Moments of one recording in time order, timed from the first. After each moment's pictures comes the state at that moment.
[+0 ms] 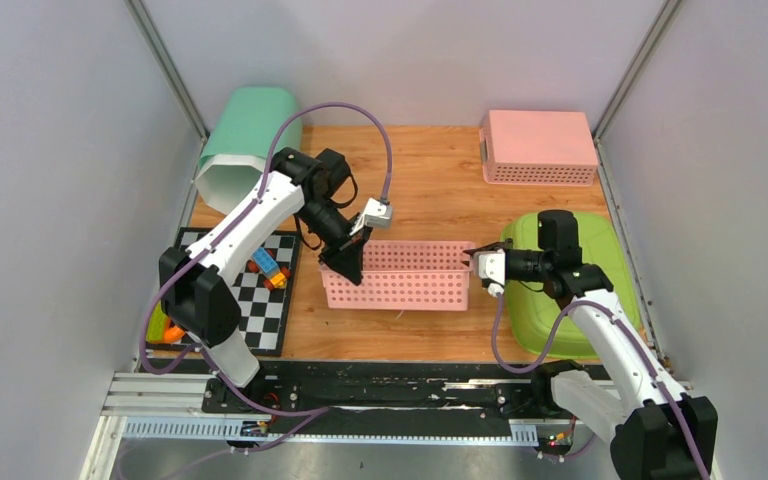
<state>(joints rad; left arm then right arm) -0.51 1.68 1.63 -1.56 0.91 1.04 0.19 0.93 0.68 -0.42 -0.97 -1.37</state>
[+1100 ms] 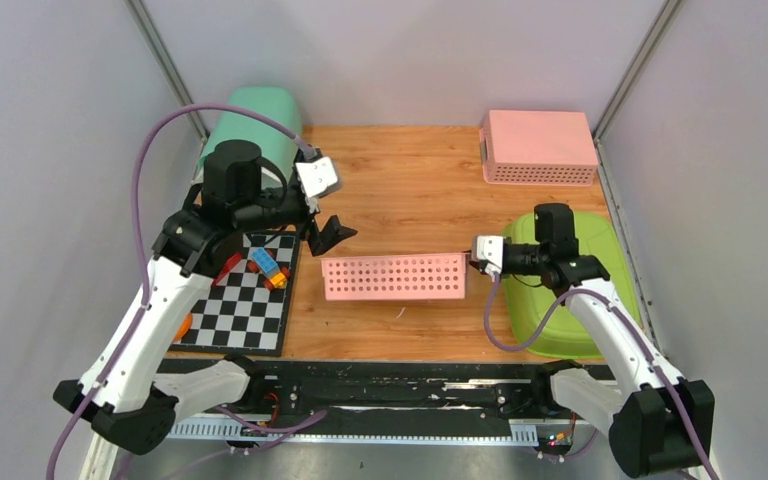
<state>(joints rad) -0.49 1.11 1.44 -0.75 0.60 0.49 0.19 0.98 0.71 -0.44 -0.97 -1.23</state>
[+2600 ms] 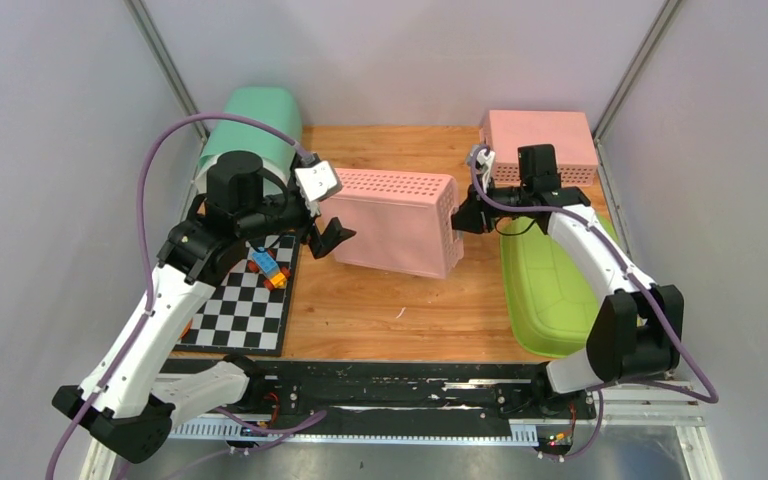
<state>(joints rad) -0.49 1.04 1.33 -0.64 0.50 0.42 0.19 1.43 1.16 -0.51 -1.00 -0.42</state>
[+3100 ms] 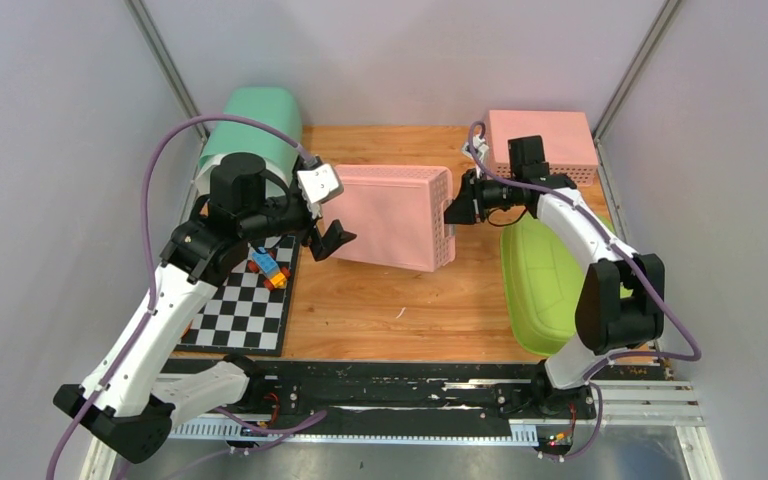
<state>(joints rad) -0.49 1.04 1.31 -0.64 0.51 0.42 0.19 1.58 1.27 -0.51 -1.04 -0.19</state>
